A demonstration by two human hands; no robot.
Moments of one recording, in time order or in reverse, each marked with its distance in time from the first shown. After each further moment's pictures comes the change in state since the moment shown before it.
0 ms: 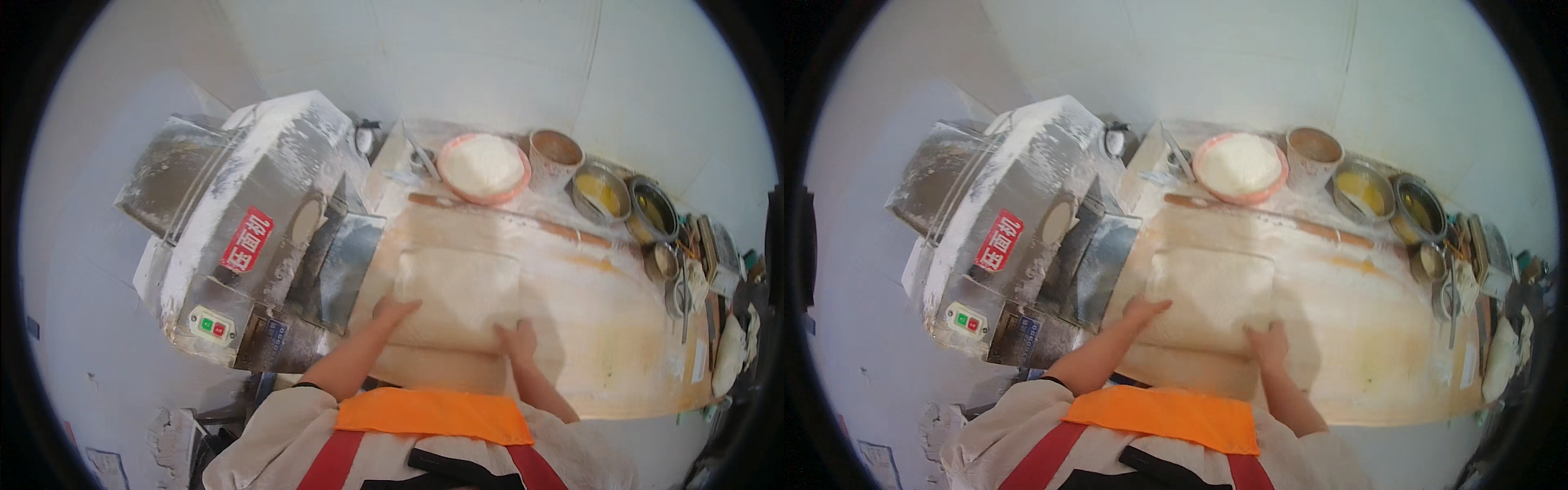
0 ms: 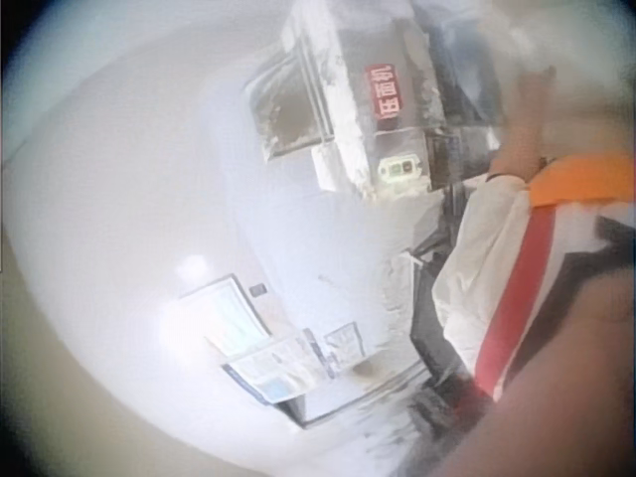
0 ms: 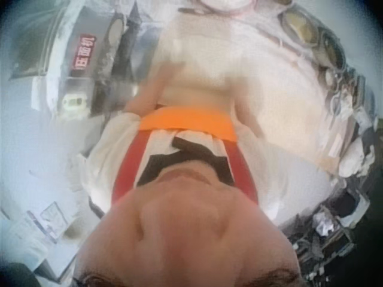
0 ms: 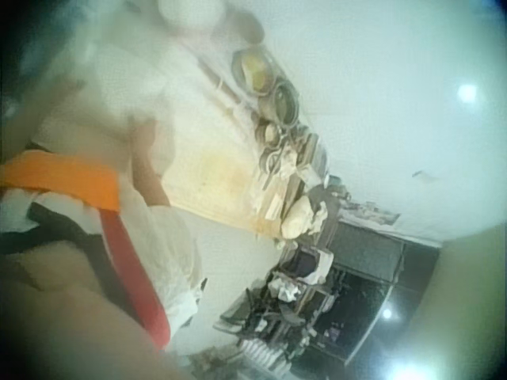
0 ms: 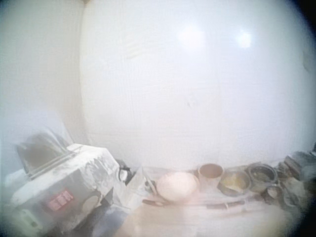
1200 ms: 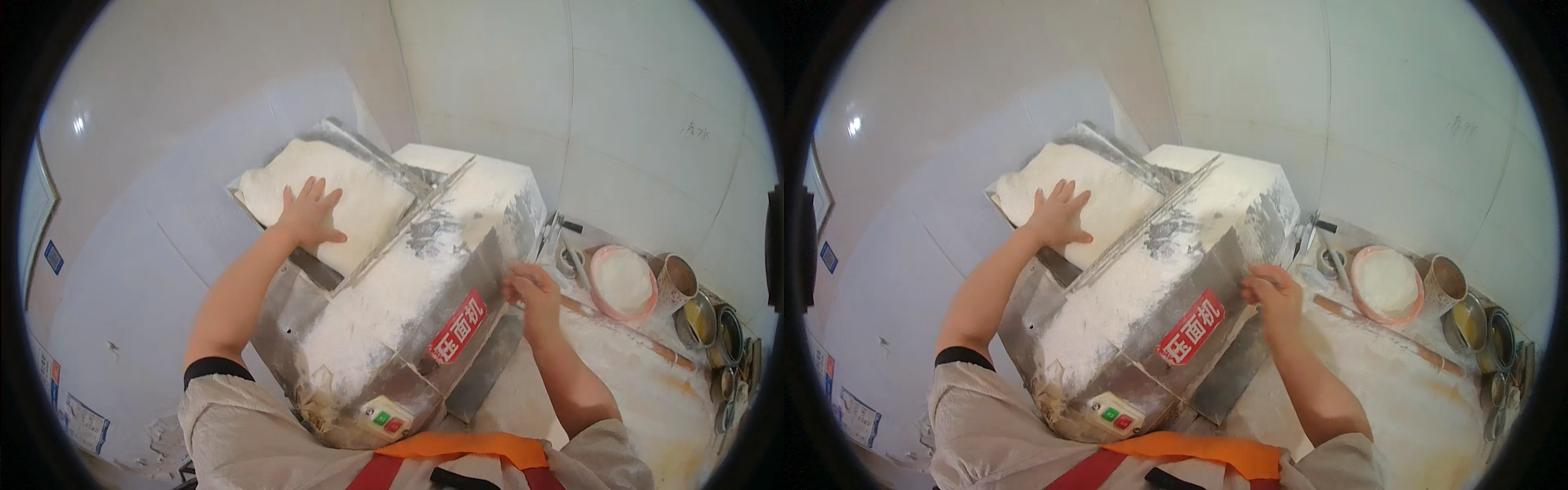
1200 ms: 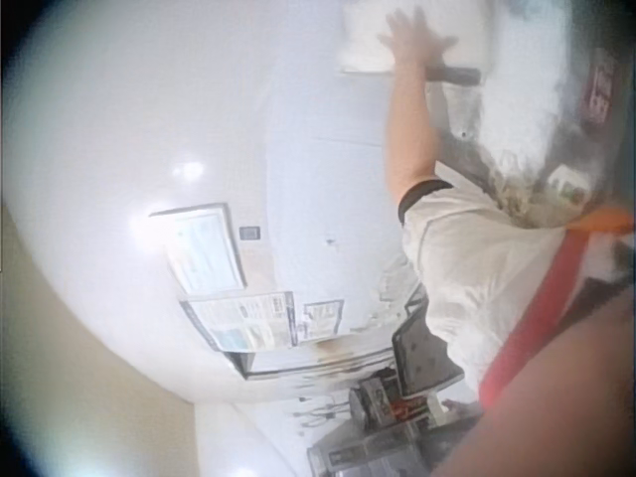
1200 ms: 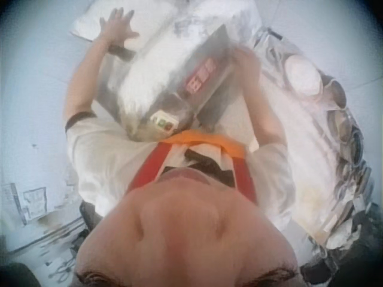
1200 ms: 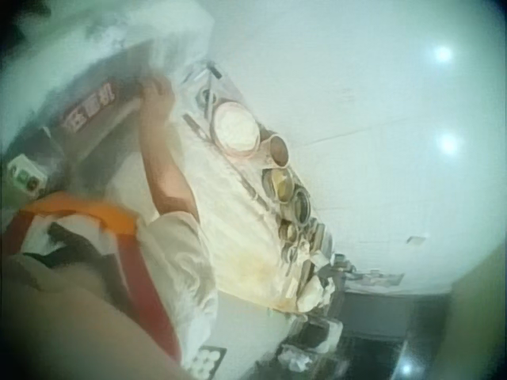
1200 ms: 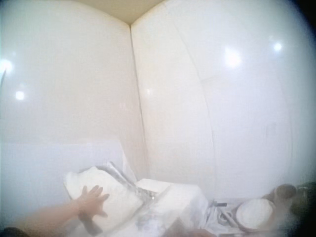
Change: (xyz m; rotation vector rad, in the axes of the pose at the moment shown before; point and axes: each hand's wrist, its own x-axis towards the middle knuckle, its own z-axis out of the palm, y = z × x) left_hand 0.015 -0.078 -0.579 1.029 0.625 0.274; right_hand -0.047 -0.464 0.059 1.242 -0.595 -0.560
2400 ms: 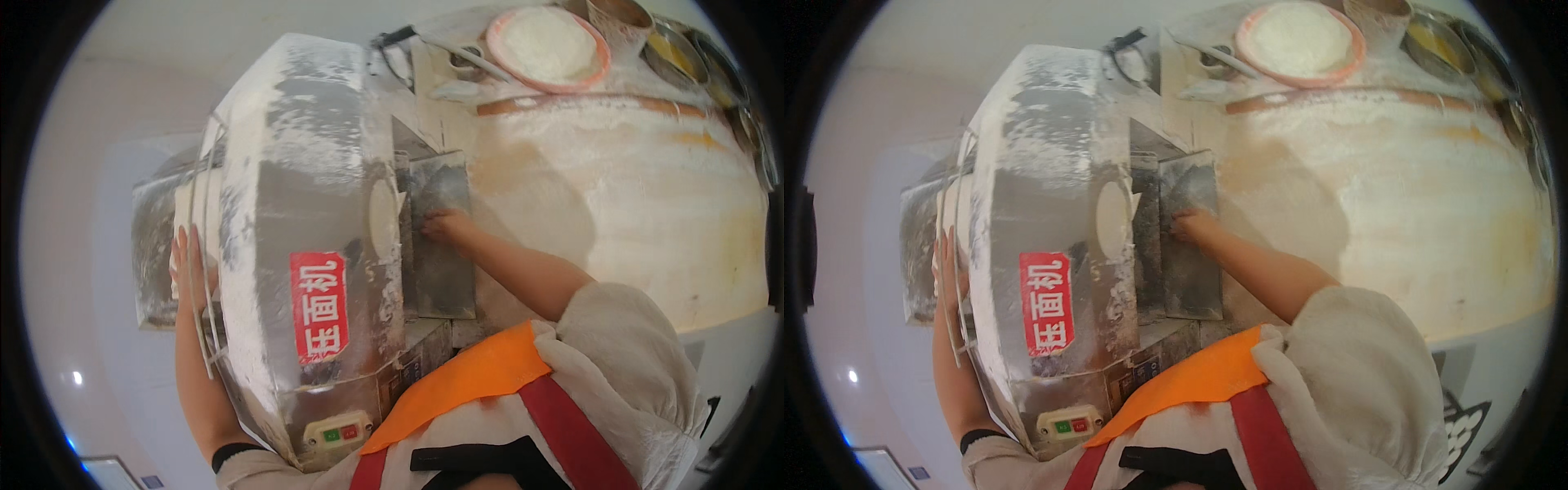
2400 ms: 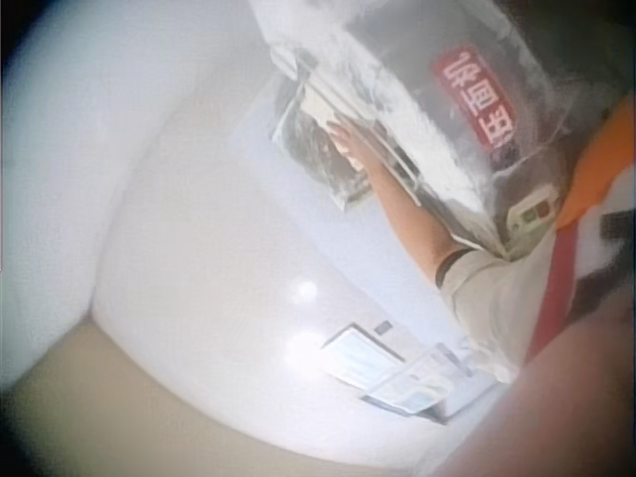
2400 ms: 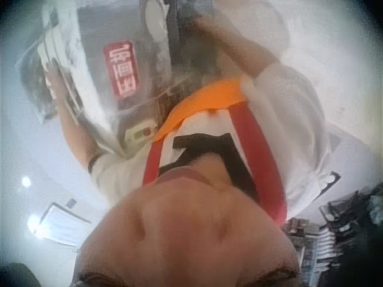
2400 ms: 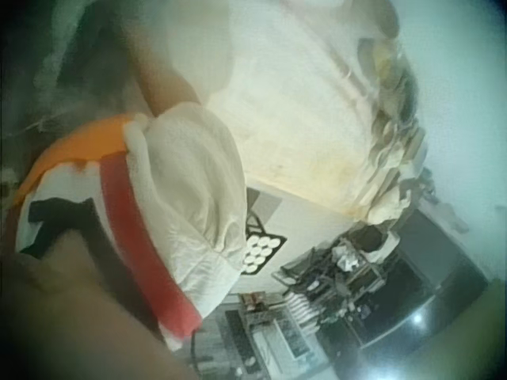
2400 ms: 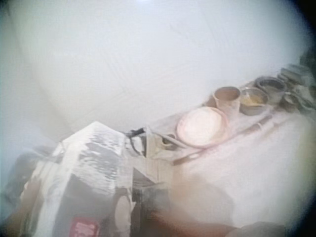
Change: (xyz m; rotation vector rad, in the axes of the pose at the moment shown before) left_hand 0.044 0.025 0.040 0.050 -0.005 0.155; right_hand -0.039 0.273 -0.070 0.469 0.131 0.740
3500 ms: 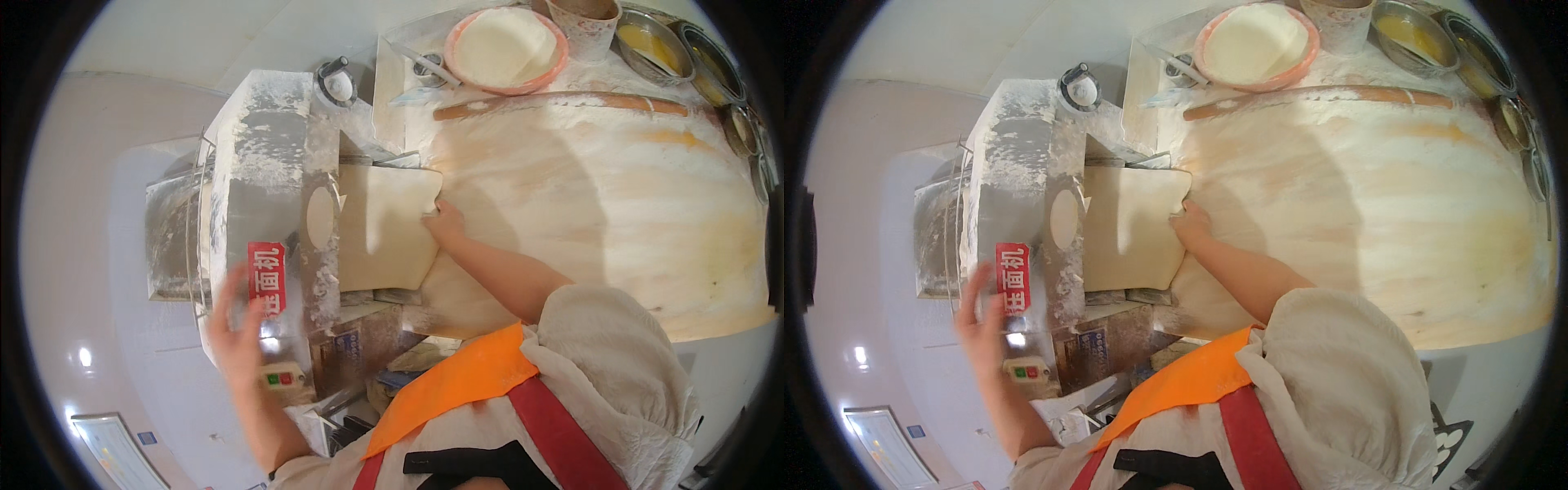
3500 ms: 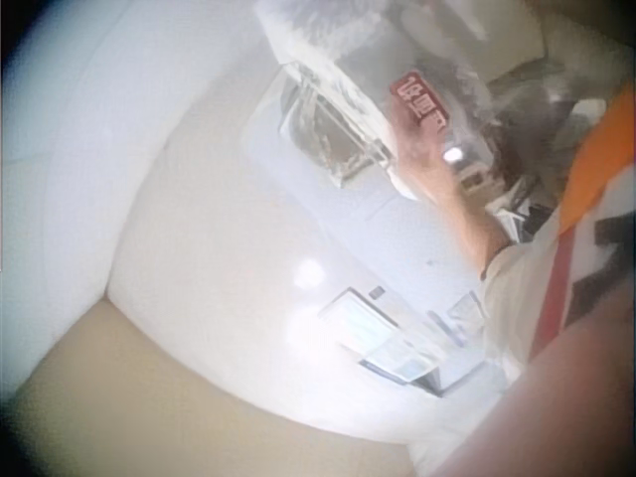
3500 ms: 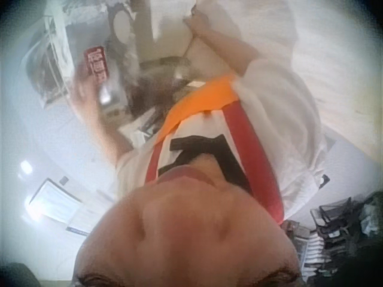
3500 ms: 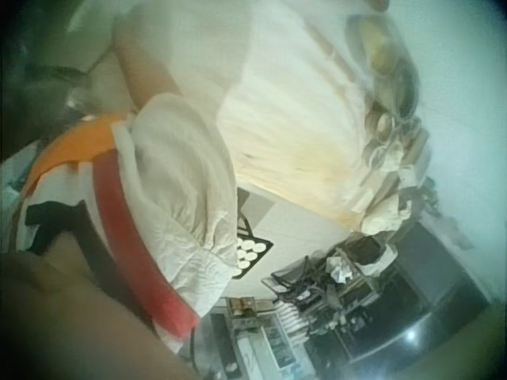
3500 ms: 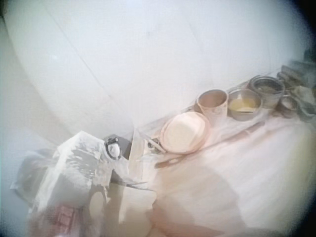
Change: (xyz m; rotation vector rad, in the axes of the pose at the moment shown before) left_hand -0.145 0.265 -0.131 -0.842 0.168 0.036; right_hand -0.061 -0.032 -0.069 -0.790 0.579 -0.474
